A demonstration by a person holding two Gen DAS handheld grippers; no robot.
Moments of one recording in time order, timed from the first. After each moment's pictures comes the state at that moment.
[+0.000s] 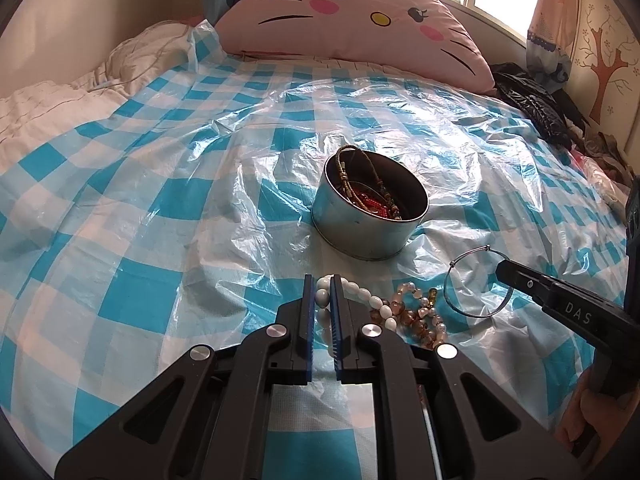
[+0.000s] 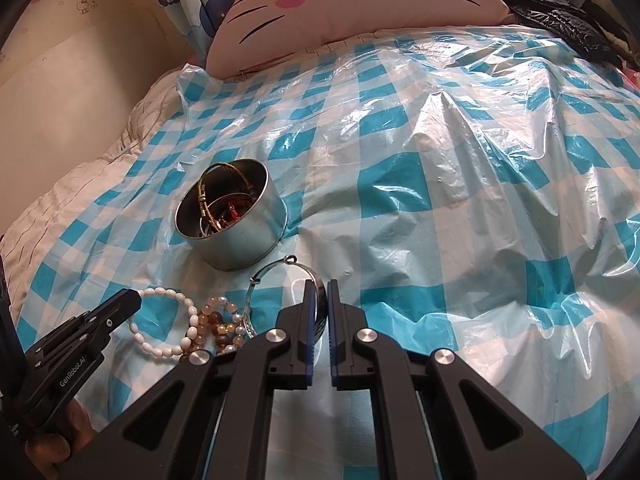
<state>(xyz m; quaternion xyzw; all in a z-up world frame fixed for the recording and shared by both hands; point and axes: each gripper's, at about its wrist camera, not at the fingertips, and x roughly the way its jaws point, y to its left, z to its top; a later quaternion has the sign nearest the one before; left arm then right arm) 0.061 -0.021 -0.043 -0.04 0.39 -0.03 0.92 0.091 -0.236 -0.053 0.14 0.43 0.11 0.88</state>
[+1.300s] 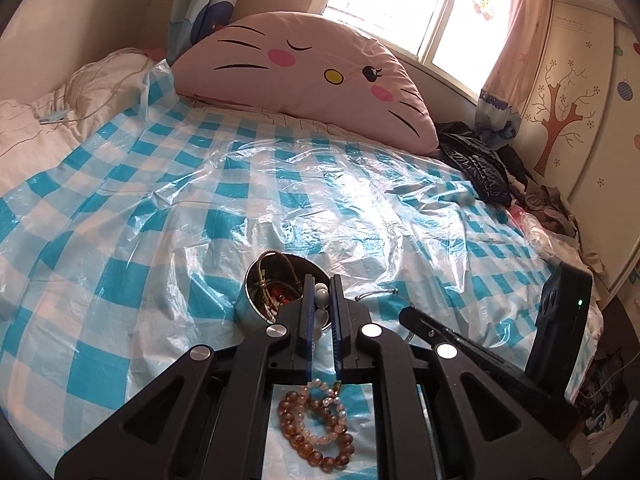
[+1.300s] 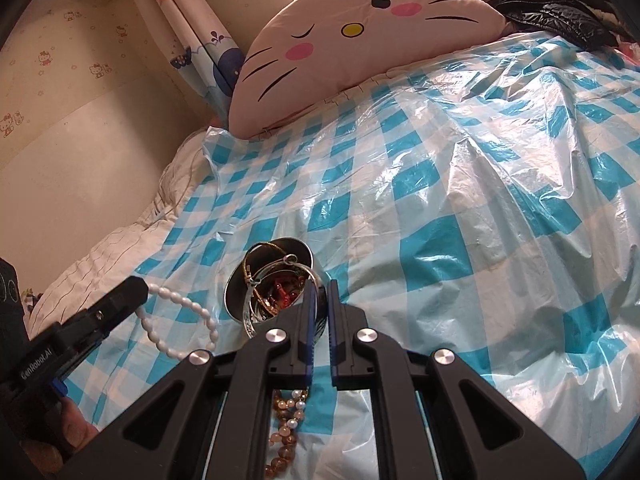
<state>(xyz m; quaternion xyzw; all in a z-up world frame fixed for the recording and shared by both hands) 0.091 -0.030 0.027 -0.12 0.31 -0.13 0.93 0.108 -0.241 -0.030 0.24 0.35 0.14 0.90</state>
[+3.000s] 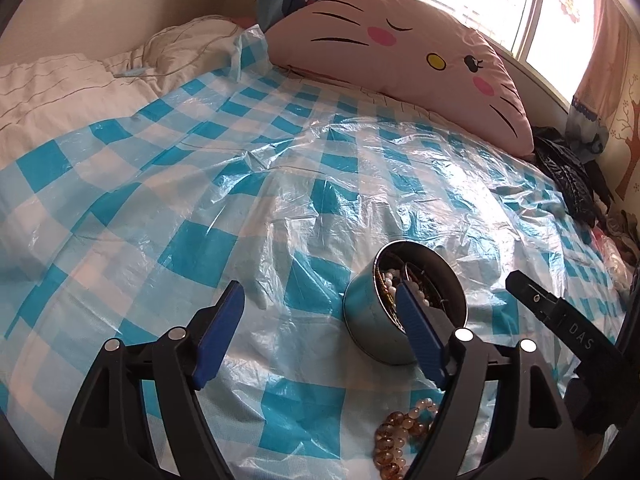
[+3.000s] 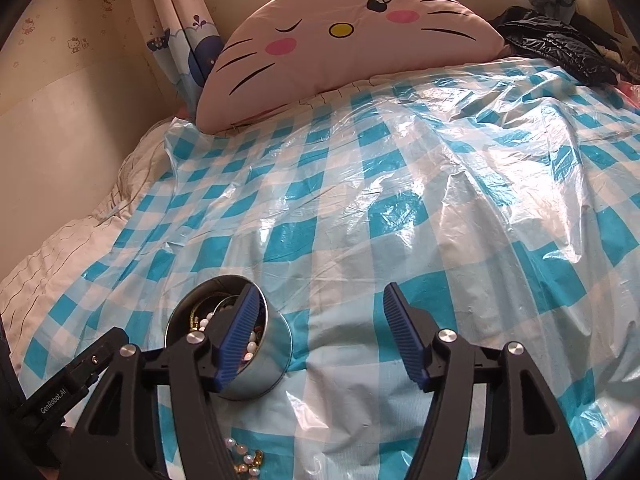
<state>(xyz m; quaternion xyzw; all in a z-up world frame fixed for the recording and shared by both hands) 0.124 0.006 -0.029 -0.12 0.36 0.03 0.92 0.162 -0.232 -0.032 0.17 0.36 0.09 0.91</state>
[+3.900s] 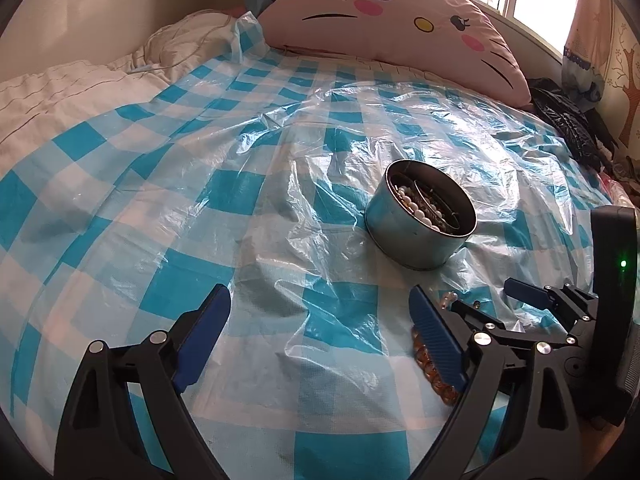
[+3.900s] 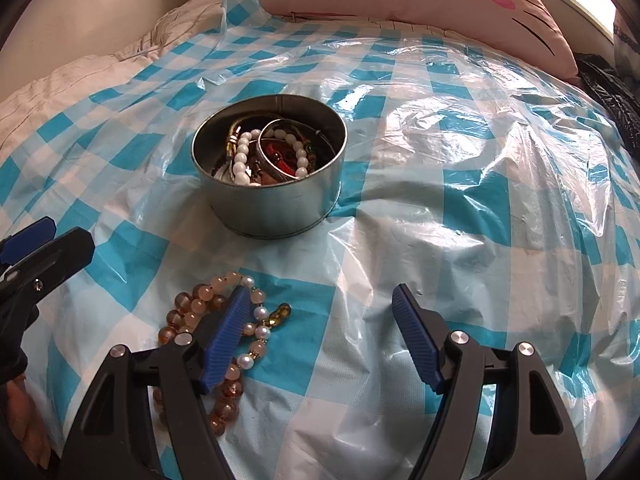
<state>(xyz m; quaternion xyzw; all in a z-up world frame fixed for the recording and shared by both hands) 0.065 0.006 -0.042 -0.06 0.40 0.03 0.91 0.115 -0.161 -0.078 -0.04 0.47 0.14 0.87</state>
